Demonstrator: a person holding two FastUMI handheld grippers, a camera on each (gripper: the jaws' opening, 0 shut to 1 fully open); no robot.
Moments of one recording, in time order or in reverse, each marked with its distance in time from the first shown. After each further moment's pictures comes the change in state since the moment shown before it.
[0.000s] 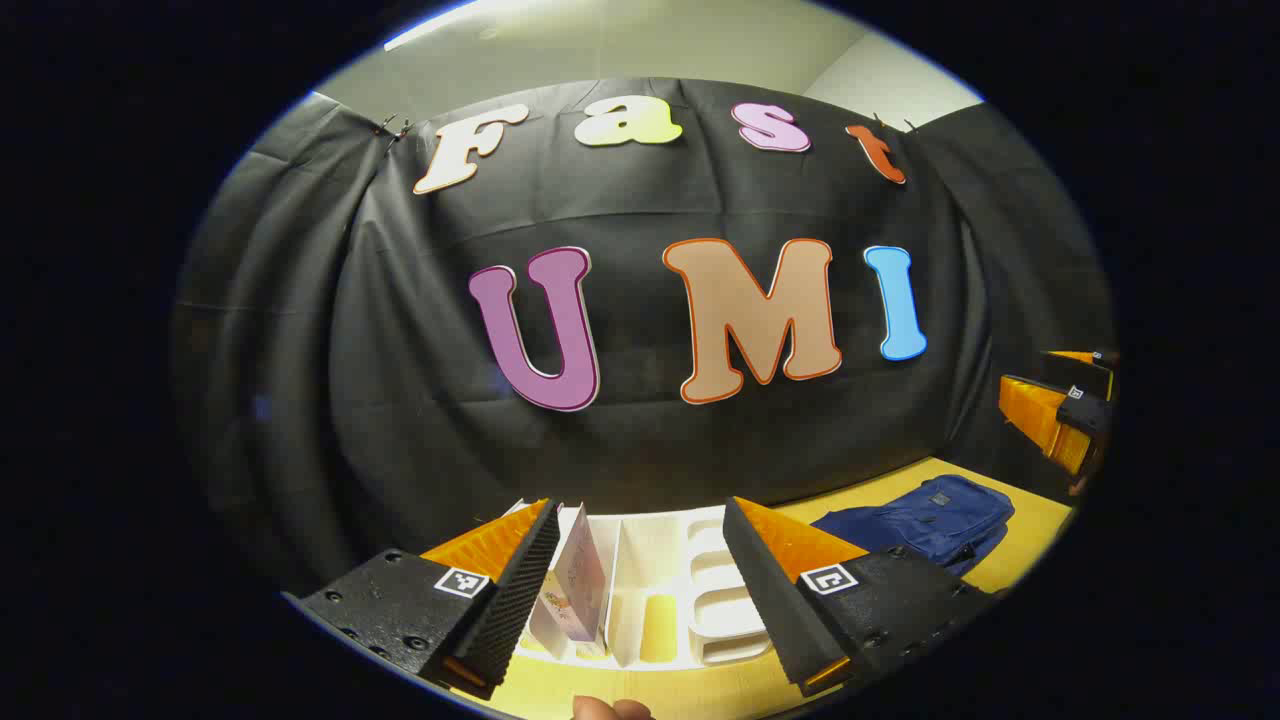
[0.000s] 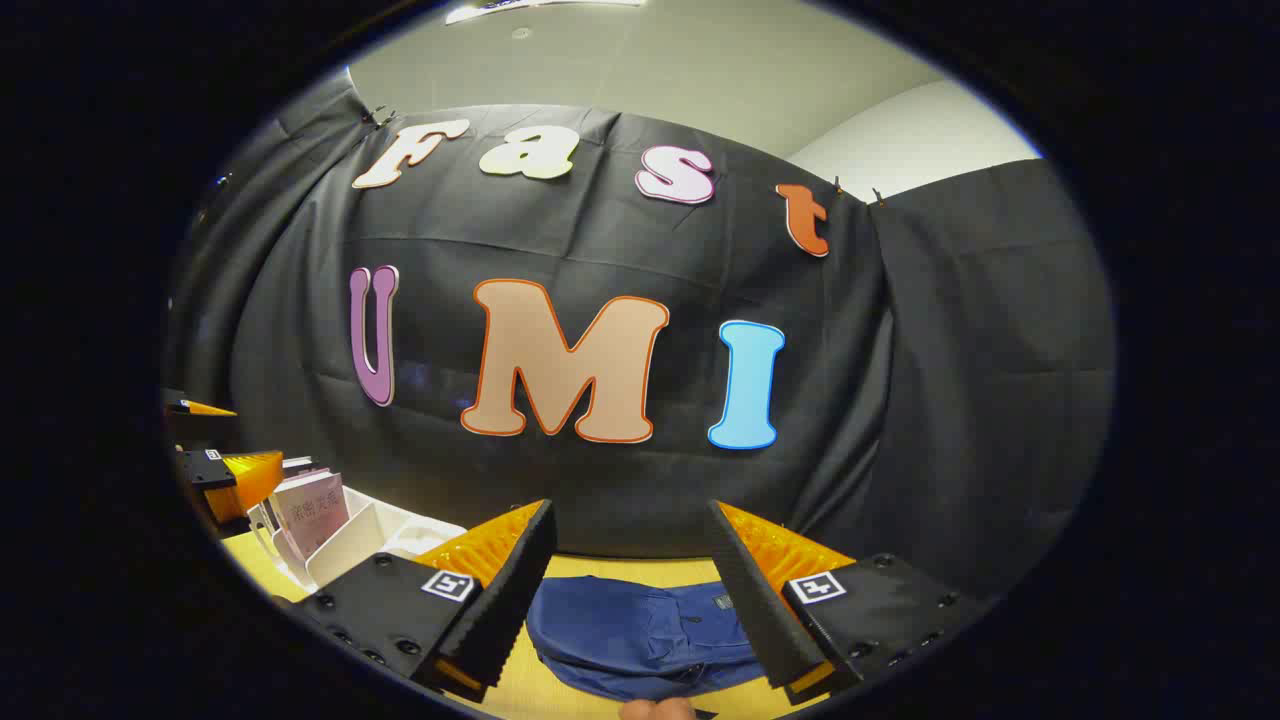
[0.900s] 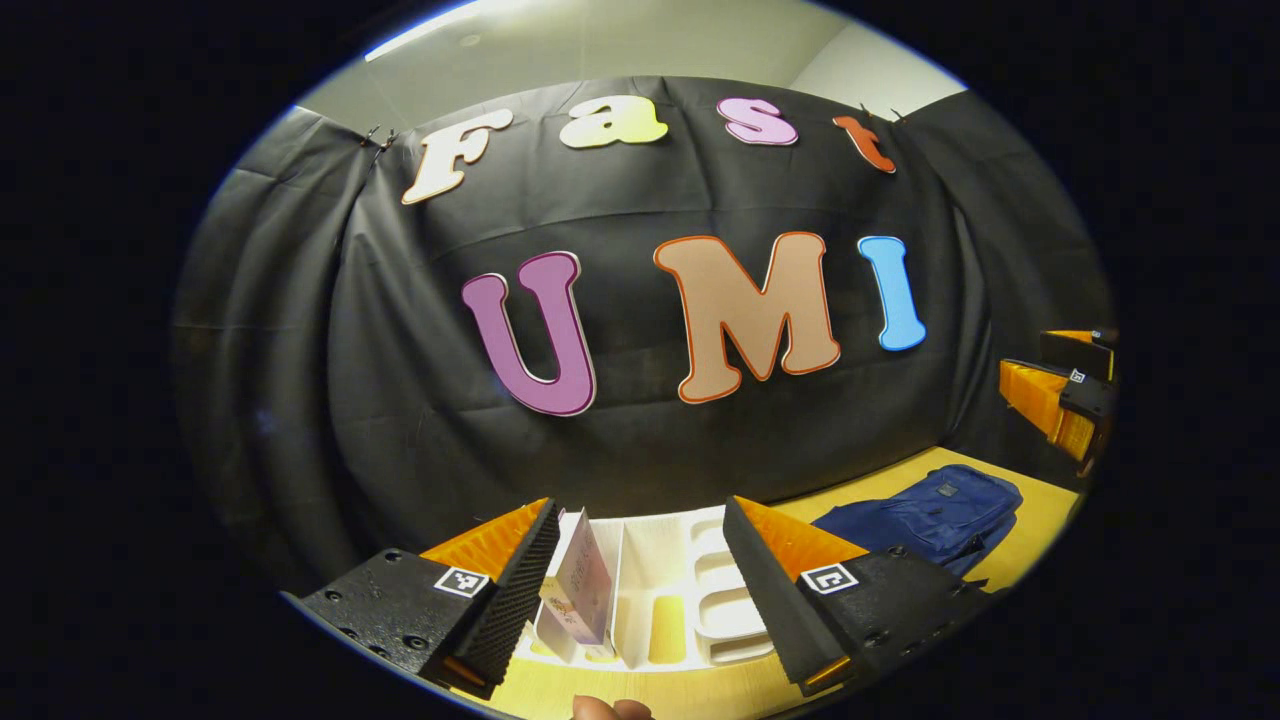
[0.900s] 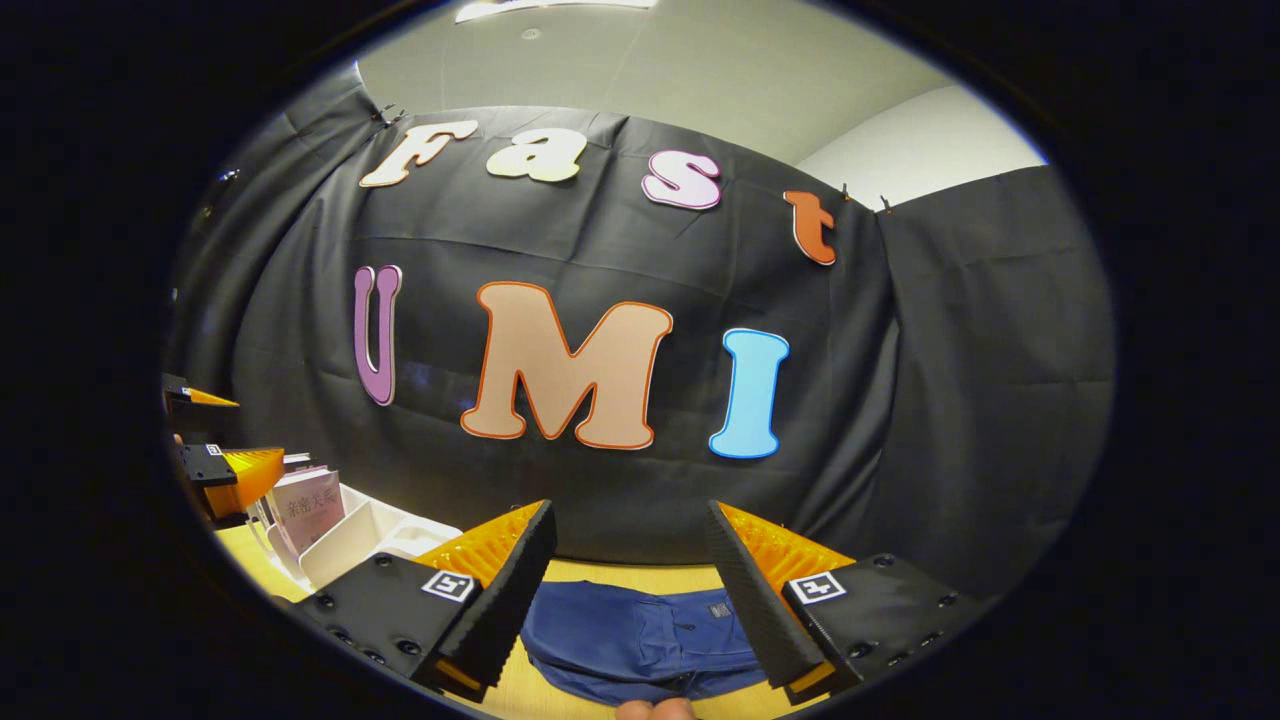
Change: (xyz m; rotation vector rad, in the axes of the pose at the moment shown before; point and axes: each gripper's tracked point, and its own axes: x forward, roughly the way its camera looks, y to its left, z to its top) left arm 0.002 -0.005 0.006 0.040 -0.005 -0.002; right arm 0.006 -0.004 0.008 -0.027 -0.017 0.014
